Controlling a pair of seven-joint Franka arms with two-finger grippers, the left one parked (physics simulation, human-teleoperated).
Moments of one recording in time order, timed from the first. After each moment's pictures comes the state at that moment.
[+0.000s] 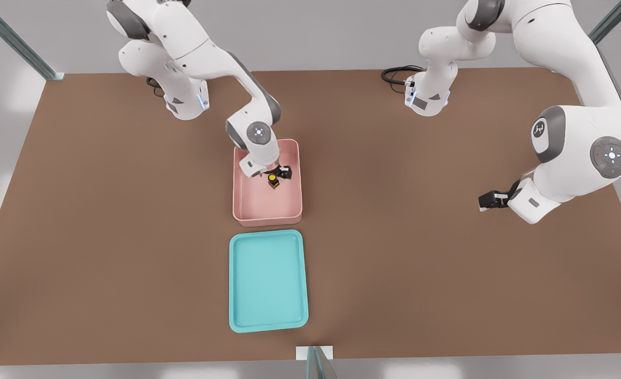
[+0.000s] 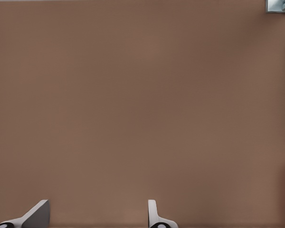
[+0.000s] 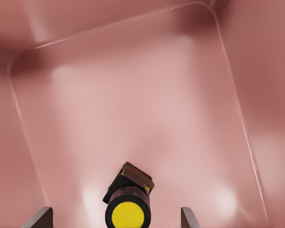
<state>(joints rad) 0.73 0.33 0.04 -2.20 0.05 2.52 0.98</state>
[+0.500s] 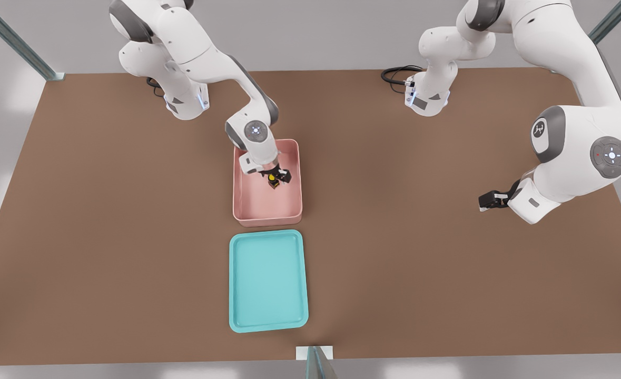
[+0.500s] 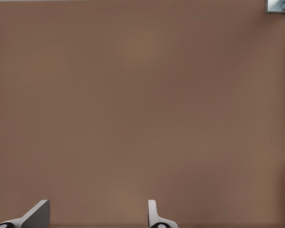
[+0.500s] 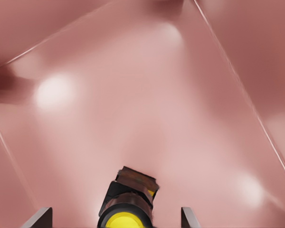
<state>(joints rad) 0.74 0.34 0.04 -2.28 0.05 2.67 1.19</state>
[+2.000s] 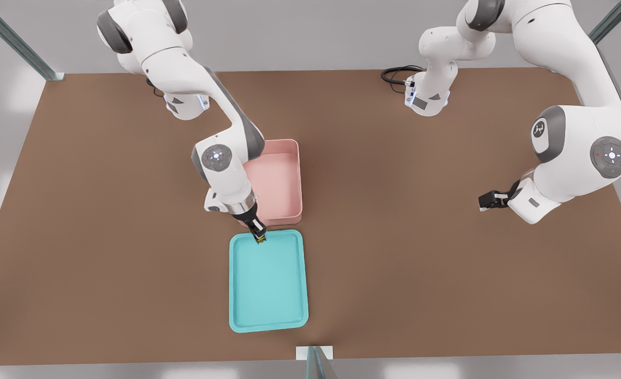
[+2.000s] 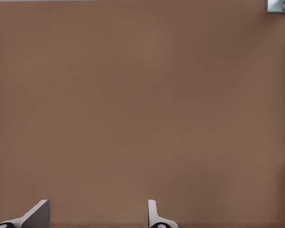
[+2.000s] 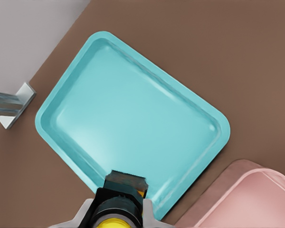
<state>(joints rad) 0.54 0.46 -0.04 -1.62 0.01 2.35 1.34</state>
